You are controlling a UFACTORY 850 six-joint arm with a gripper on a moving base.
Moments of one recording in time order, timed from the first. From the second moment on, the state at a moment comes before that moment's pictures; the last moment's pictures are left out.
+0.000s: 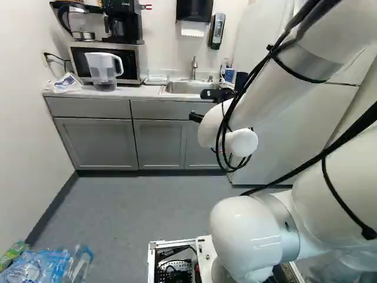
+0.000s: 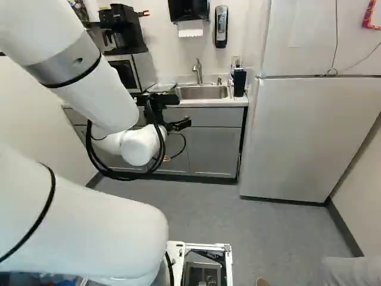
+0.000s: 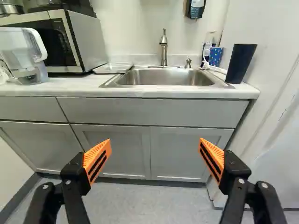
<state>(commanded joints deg) 0.0 17.3 -12.4 0.0 47.7 0.0</state>
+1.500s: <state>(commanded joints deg) 0.0 15.6 -23.8 0.0 36.4 0.0</state>
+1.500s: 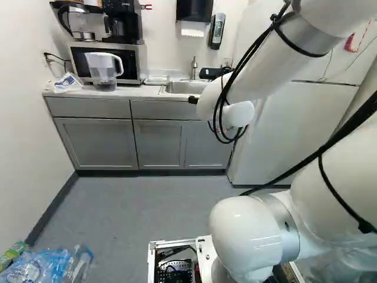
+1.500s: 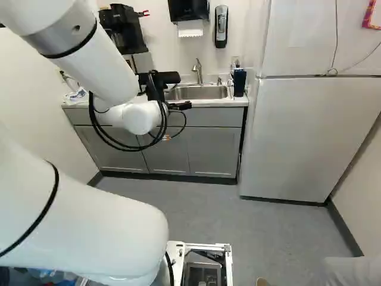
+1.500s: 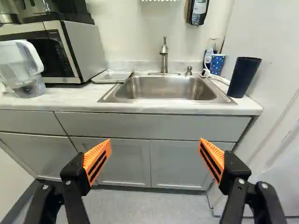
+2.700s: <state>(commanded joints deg) 0.0 13.4 -33.3 0.0 29.0 0.0</state>
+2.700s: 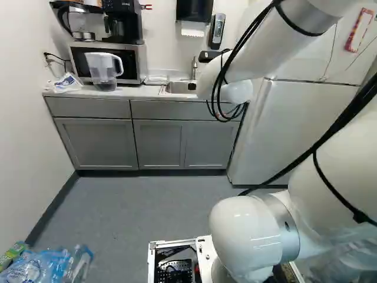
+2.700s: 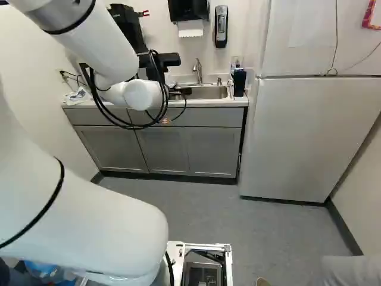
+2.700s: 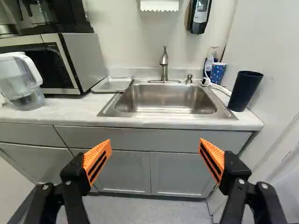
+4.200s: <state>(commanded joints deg) 0.0 11.0 -44.7 0.0 16.3 0.0</state>
